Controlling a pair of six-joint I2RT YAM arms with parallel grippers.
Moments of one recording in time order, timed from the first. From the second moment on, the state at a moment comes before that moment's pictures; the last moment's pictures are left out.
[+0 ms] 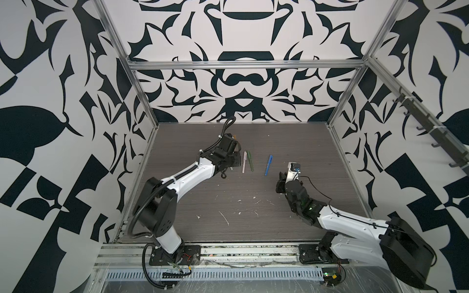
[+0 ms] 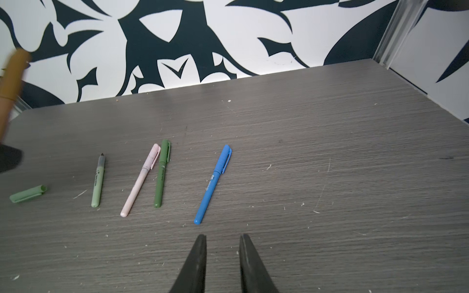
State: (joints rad) left arm -0.63 1.75 1.31 -0.43 -0.05 -0.52; right arm 0.75 1.10 0.37 0.32 0.64 0.46
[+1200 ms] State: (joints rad) left arm -0.57 2.24 1.78 -0.81 0.13 -0.49; right arm 0.75 1.12 0.37 0.32 0.64 0.47
